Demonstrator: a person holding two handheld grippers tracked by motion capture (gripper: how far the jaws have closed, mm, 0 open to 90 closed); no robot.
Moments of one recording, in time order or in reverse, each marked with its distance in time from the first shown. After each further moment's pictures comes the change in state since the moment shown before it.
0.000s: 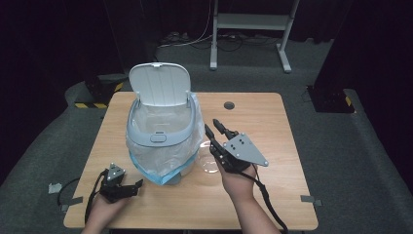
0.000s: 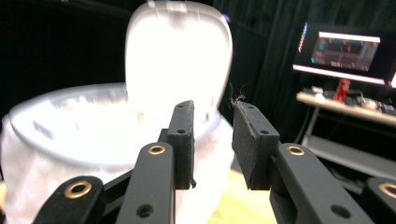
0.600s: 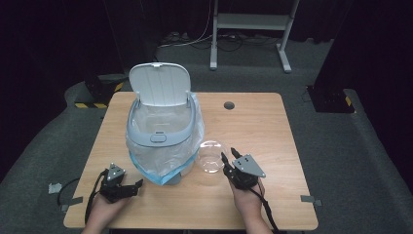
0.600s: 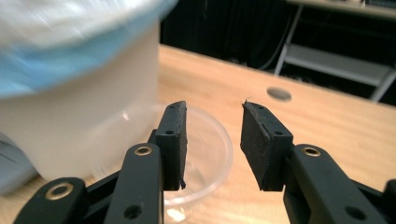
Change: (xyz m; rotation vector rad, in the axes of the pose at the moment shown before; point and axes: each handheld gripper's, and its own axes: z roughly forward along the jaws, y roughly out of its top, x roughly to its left) left arm 0.000 0.000 0.000 0.000 0.001 0.001; right arm -0.019 -0.122 -0.009 0.323 -0.117 0.063
